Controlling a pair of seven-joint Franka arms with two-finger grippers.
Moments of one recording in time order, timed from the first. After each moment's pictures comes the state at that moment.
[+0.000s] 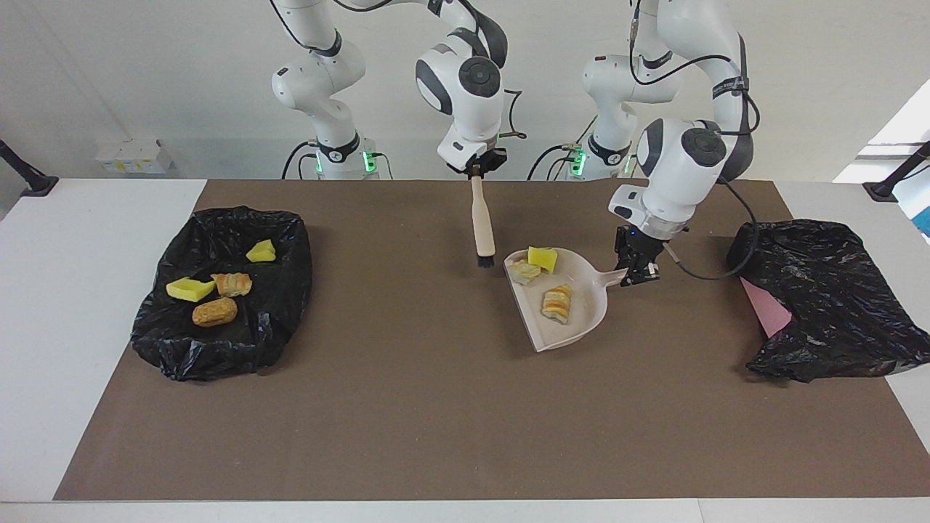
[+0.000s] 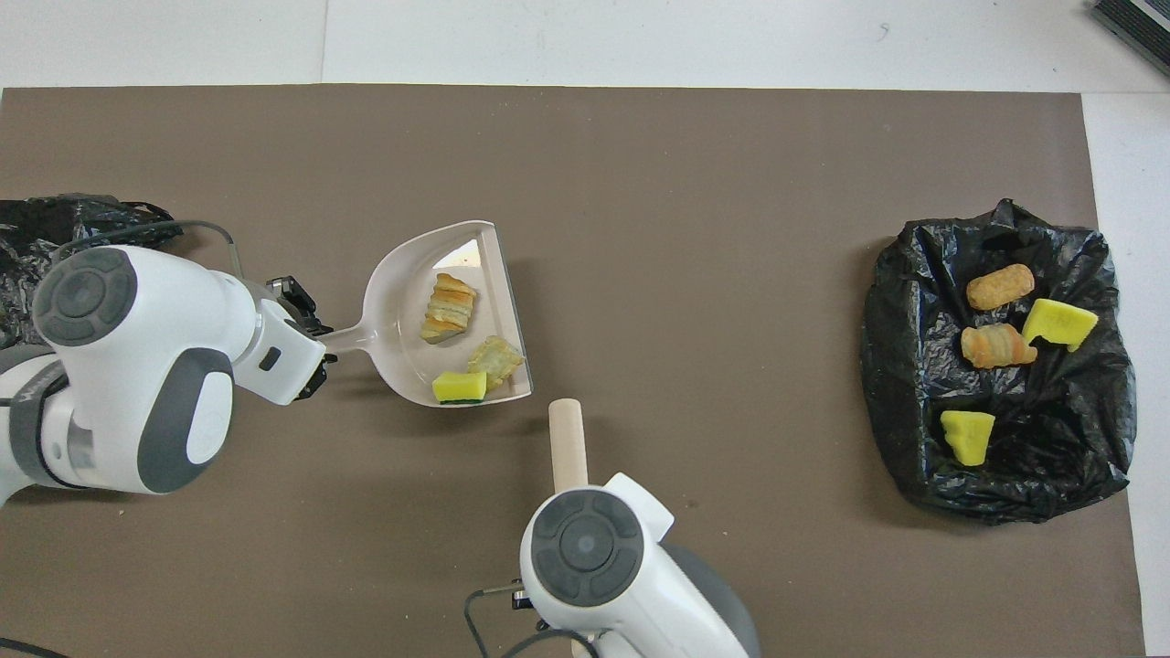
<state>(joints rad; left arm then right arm) -0.20 0.03 -0.02 -2.11 -0.09 2.19 1.26 0.82 -0.02 0.05 -2.11 0.25 1.87 0.72</state>
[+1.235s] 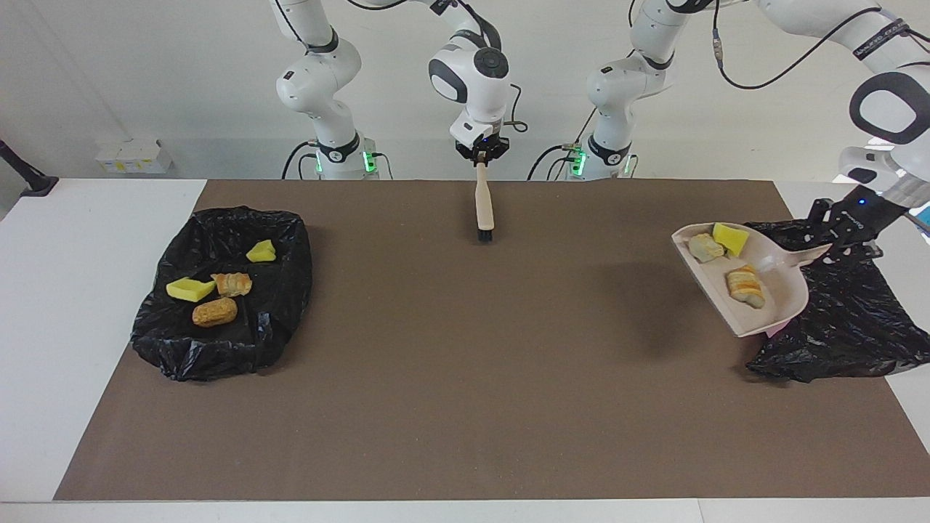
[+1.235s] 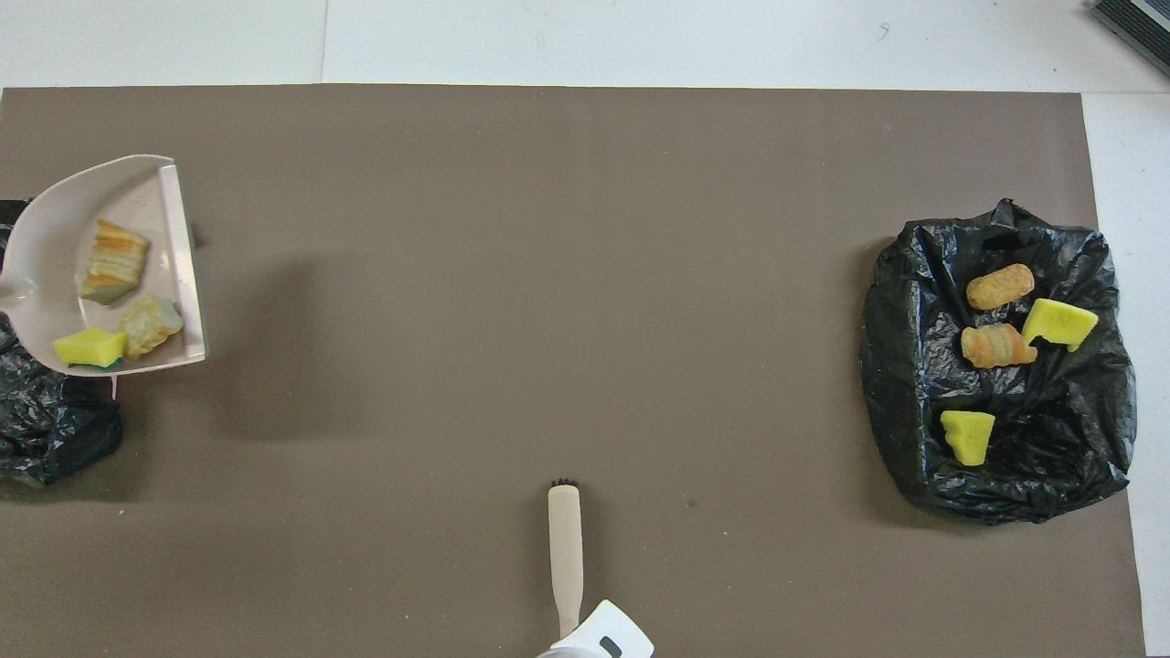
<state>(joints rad) 0.39 0.17 -0.01 -1.65 -0.13 1.83 1.83 1.01 -0.11 0.06 -2.40 0.25 2.15 0.90</state>
